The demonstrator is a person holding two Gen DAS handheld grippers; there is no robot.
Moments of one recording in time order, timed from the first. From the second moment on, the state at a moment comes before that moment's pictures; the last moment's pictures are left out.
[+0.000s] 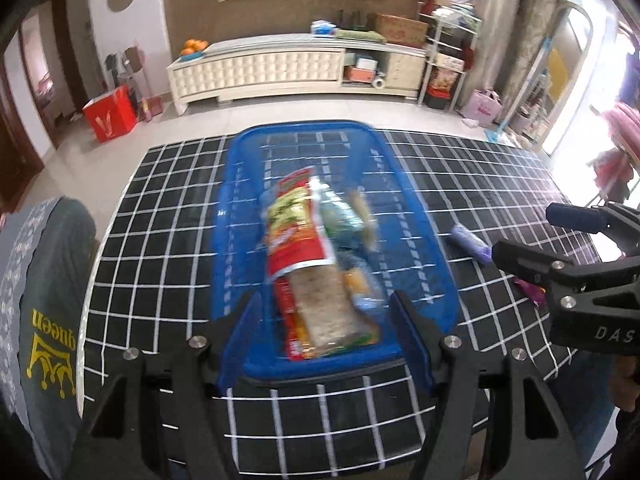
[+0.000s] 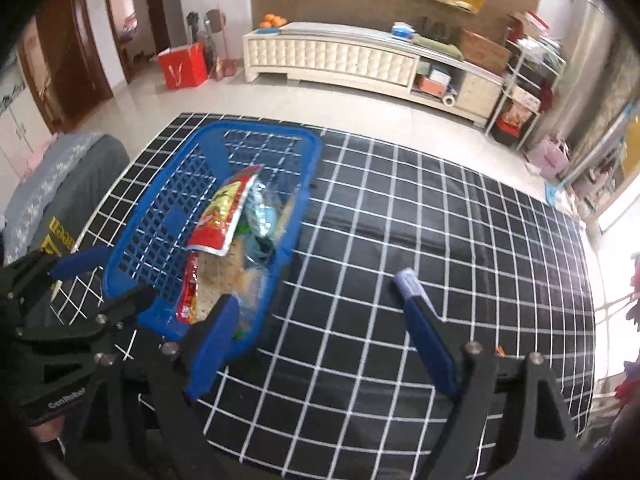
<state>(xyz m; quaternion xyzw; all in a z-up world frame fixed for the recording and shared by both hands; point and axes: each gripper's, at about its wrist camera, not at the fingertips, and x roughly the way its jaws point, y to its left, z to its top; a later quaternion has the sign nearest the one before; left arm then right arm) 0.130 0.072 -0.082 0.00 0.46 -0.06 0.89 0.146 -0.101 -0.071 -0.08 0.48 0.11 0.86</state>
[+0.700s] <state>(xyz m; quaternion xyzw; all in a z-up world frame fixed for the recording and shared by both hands) 0.148 -0.106 -0.111 0.05 0.48 -0.17 0.86 0.130 -0.280 -0.107 0.05 0.53 0.02 0.84</state>
